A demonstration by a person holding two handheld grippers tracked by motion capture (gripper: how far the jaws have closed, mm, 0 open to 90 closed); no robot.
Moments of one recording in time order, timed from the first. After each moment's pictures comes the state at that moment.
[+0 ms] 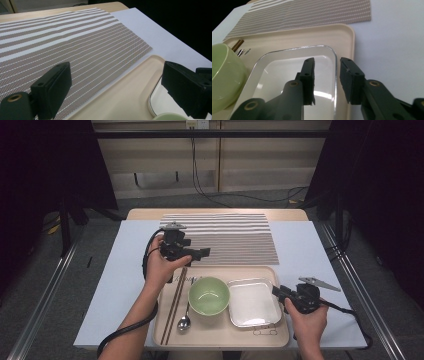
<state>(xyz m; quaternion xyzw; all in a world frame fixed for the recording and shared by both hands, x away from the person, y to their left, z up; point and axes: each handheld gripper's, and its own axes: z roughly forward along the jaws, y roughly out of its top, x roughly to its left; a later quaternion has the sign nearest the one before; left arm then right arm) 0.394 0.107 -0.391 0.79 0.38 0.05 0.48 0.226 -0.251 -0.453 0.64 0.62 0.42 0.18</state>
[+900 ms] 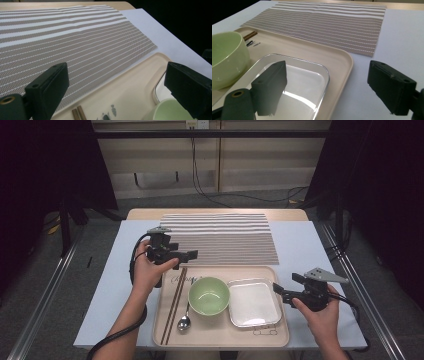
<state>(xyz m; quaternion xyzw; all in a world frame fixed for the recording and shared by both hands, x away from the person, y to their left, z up) 0.388 0.145 -0.400 0.77 0.41 0.04 0.48 0.241 -0.279 -0.441 0.50 0.70 0.46 0.22</state>
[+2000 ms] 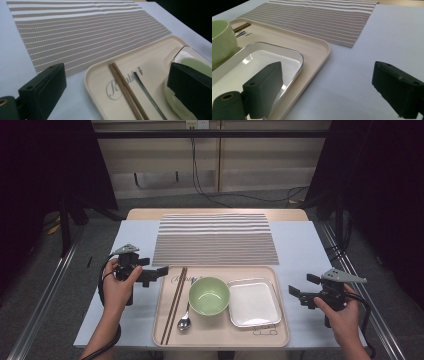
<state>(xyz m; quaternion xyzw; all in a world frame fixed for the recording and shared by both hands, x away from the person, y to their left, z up) 0.354 0.229 -0.430 0.76 0.43 0.06 0.48 0.242 -0.330 -0.454 0.49 0.71 0.46 0.21</state>
